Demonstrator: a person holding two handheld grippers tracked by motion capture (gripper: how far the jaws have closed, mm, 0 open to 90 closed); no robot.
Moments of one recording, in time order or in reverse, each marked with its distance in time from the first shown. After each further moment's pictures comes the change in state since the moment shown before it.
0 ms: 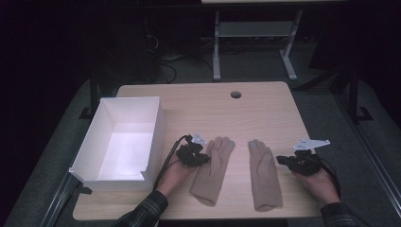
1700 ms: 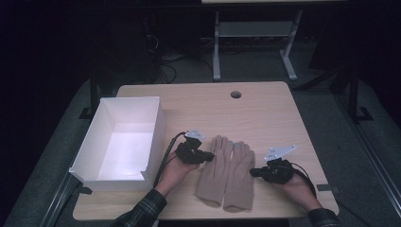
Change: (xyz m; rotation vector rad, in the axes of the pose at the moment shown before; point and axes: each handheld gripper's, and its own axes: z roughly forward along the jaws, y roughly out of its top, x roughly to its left) left arm -0.002 0.011 -0.020 -0.119 -0.168 -0.088; right arm 0.059 0.017 0.044 0.066 0.228 -0.134
